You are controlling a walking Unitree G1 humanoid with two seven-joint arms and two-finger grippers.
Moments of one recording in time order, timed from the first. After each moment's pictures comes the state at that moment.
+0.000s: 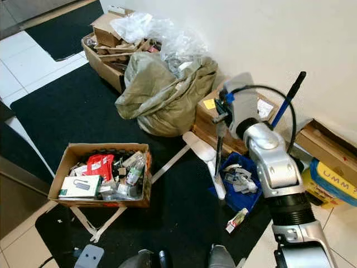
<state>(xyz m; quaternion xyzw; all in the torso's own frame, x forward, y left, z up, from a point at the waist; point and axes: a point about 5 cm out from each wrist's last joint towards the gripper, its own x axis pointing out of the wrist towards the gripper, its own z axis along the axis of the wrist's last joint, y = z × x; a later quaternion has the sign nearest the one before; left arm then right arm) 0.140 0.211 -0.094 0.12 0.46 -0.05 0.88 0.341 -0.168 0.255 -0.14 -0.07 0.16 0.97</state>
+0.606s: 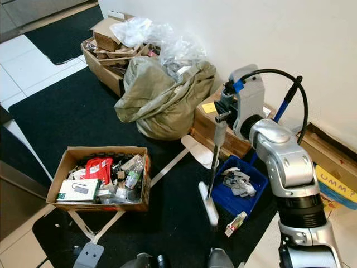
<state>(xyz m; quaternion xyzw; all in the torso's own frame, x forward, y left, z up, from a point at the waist) 0.153 0.214 -0.090 0.12 0.45 -0.04 0.88 0.334 -0.159 0.248 -0.06 0.02 0.20 0.98</state>
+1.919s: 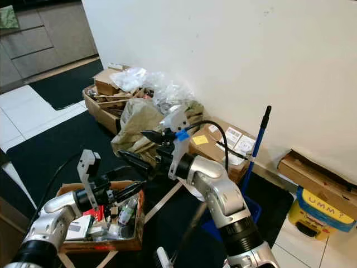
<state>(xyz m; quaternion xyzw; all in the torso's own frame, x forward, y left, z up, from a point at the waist) 0.284 0.185 0.088 -0.08 0.02 -0.47 0.88 0.301 -0.040 0.190 0.05 -0.04 0.53 0.84</state>
